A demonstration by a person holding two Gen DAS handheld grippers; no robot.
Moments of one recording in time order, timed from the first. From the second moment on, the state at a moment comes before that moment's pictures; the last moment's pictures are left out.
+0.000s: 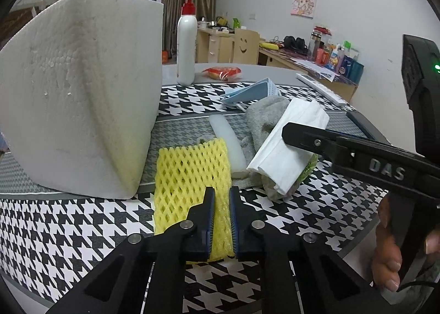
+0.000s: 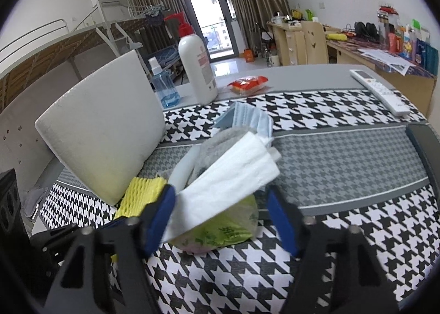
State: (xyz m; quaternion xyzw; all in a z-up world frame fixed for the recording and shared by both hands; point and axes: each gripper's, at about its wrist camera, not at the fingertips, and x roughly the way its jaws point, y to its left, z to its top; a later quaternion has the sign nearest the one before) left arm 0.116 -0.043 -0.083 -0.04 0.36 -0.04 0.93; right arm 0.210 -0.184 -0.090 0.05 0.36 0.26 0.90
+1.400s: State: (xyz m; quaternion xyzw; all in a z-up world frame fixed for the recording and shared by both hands) left arm 0.056 -0.023 -0.008 0.00 0.22 -0.06 0.97; right arm 0.147 -0.198 -0.021 0.03 0.27 0.22 0.94
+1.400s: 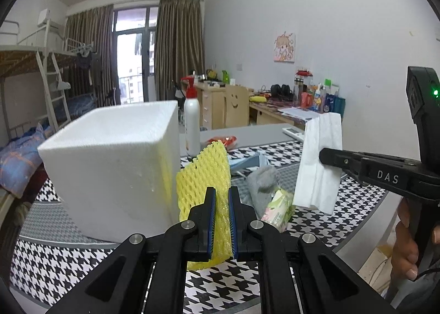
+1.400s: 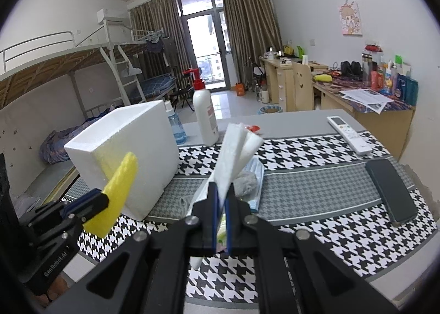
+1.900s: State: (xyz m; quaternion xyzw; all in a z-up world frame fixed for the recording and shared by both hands) left arm 0.052 -0.018 0.021 0.00 0.20 -0.06 0.98; right arm 0.141 -0.192 -0.006 0.02 0.25 0.21 0.94
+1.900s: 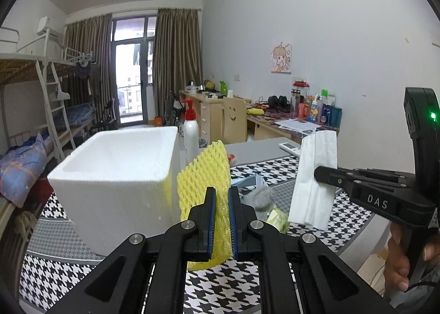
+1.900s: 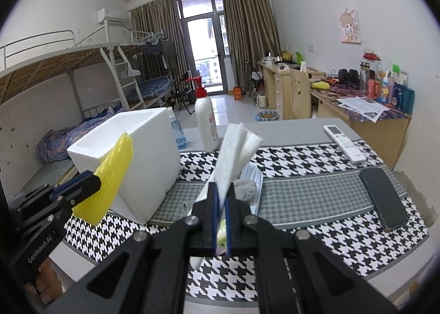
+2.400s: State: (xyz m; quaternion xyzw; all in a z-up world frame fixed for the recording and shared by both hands) left arm 0.066 -0.014 0.052 0.01 0.16 -0.05 0.99; right arm 0.153 -0.192 0.016 0.02 0.22 0.21 0.95
